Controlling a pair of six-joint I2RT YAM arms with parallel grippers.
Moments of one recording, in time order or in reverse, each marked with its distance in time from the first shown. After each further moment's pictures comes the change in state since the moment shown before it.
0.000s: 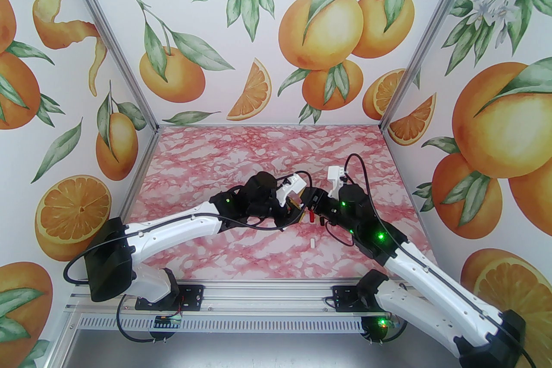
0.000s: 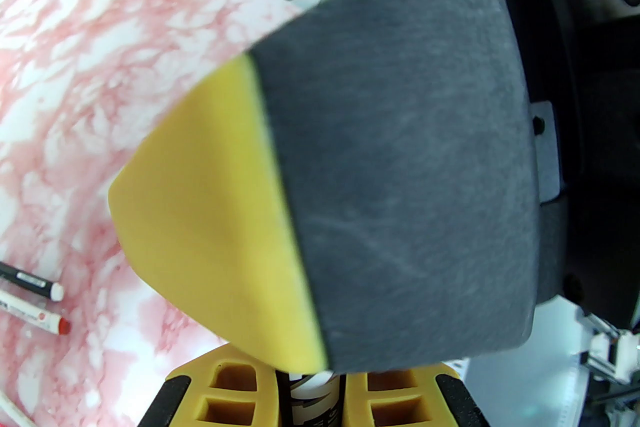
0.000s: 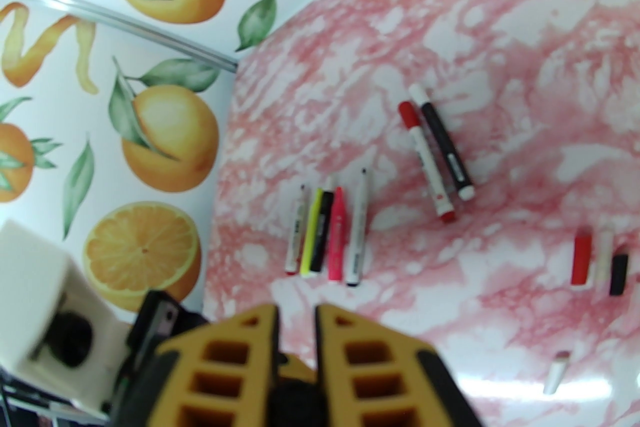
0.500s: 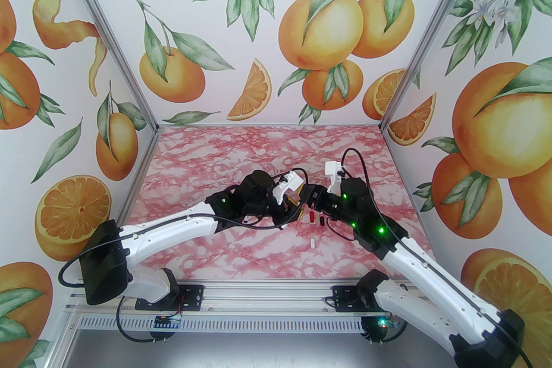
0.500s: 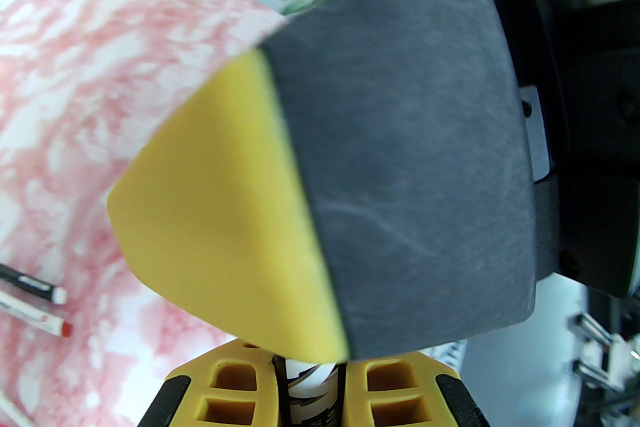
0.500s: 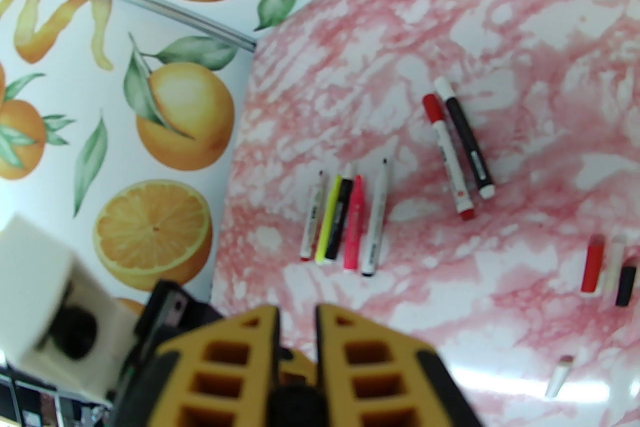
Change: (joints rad) left arm -0.041 -0.029 -0.004 -0.069 -0.116 0.009; right arm -0.085 0.077 0.106 -0.074 -0.006 -0.029
